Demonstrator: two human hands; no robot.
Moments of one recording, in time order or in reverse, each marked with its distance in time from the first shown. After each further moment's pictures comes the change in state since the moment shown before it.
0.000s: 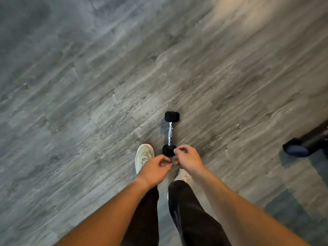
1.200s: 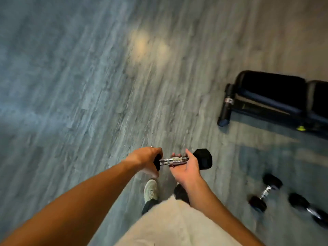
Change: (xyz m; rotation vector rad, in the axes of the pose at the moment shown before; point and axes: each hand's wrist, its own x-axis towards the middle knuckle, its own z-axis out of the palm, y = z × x) left_hand -0.235 0.259 -0.058 1.422 -0.224 0.544; right_hand -0.296 -0.081 -0.106 2.063 0.119 0.206
